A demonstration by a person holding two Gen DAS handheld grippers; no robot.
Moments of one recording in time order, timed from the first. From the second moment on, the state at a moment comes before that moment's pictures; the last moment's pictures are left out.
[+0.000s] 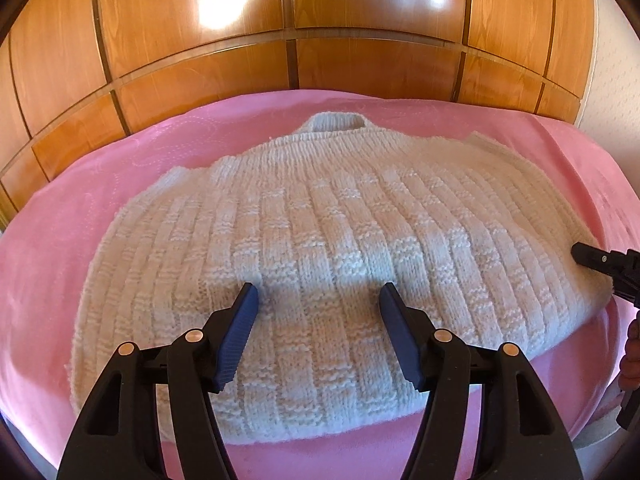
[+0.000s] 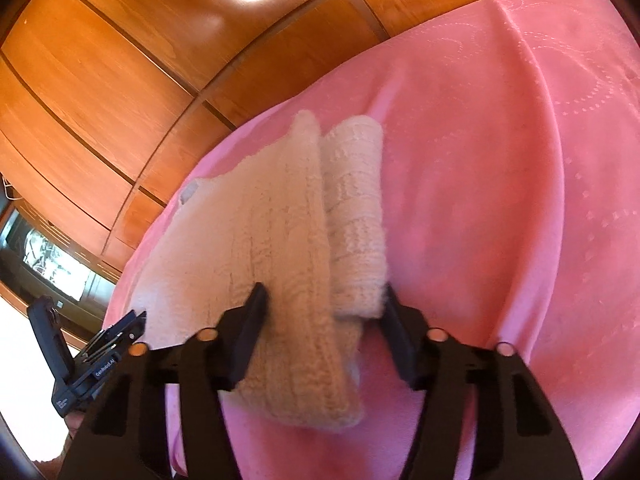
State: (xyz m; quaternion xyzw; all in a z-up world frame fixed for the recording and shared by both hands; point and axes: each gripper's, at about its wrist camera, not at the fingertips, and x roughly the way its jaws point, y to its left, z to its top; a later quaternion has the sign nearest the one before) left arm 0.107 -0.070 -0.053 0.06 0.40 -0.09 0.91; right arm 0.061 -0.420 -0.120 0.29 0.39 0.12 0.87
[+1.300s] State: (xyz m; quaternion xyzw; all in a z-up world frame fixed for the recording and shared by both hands) left arm 0.114 0.161 -0.030 -0.36 0.37 -0.21 0.83; right arm 0.123 -0.080 -0.053 0.14 0.44 0.38 0.80
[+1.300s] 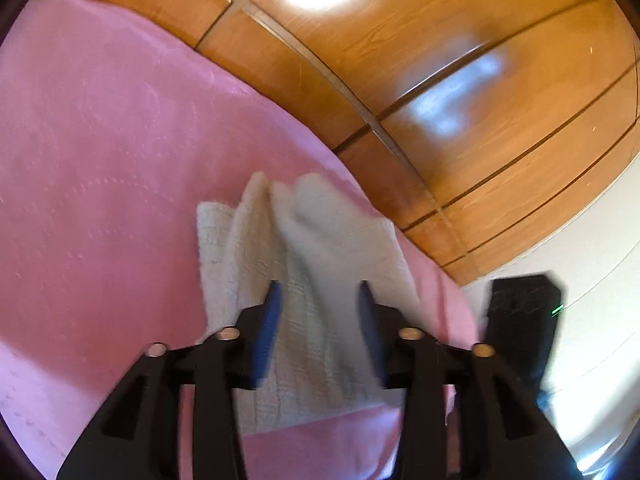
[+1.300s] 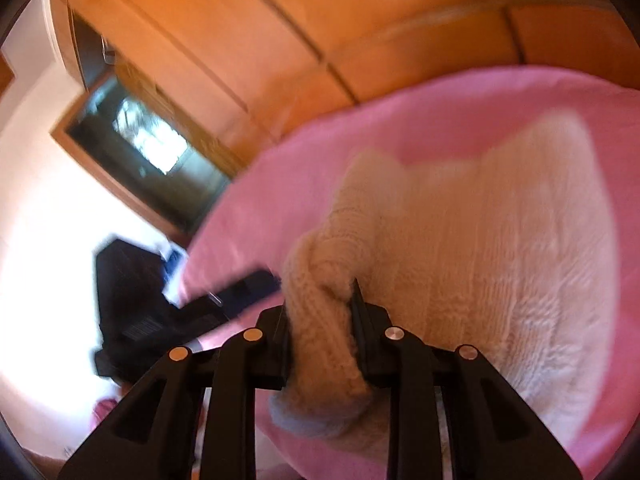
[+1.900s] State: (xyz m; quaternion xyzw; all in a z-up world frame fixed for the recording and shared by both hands) left arm 0.160 0.111 -0.049 -0.37 0.46 -0.24 0.77; right arm 0.058 -0.150 -0.046 0.09 0.36 0.37 0.85
